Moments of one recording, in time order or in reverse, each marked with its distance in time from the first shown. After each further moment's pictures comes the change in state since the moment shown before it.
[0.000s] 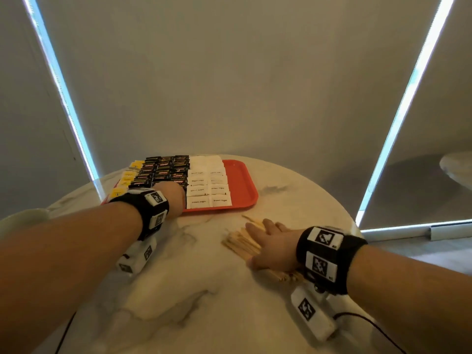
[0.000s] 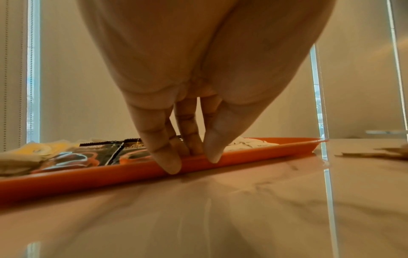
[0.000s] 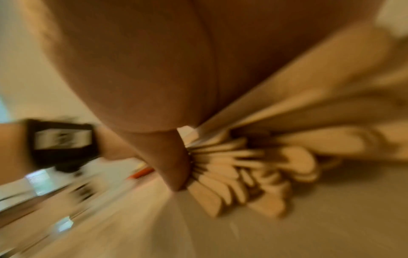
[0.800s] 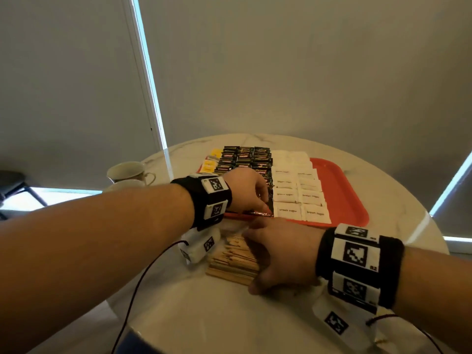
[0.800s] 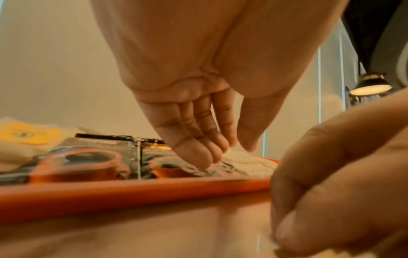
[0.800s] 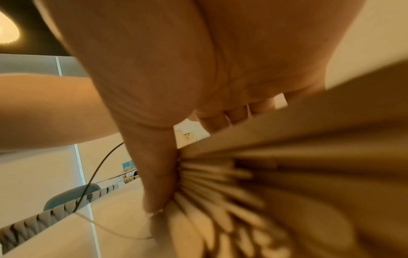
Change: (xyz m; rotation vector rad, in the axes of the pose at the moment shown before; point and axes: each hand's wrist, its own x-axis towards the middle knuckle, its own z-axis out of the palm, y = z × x) left_hand -0.105 0.005 0.010 -0.430 0.073 0.311; right_hand -0.061 -0.109 0.022 -0.217 0.095 -0.474
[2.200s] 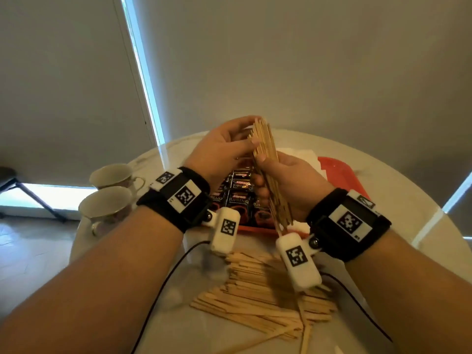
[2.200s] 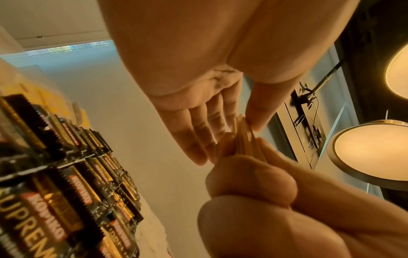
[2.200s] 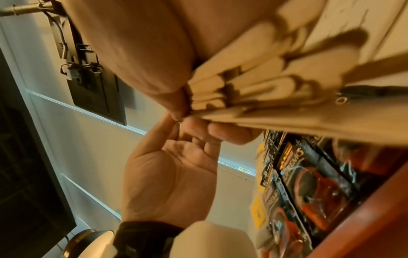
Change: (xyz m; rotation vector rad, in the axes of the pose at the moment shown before) left_hand 0.022 -0.031 -0.032 -1.217 0.392 0.129; right_hand 0.065 0.044 -0.054 1.626 0.444 -0.097
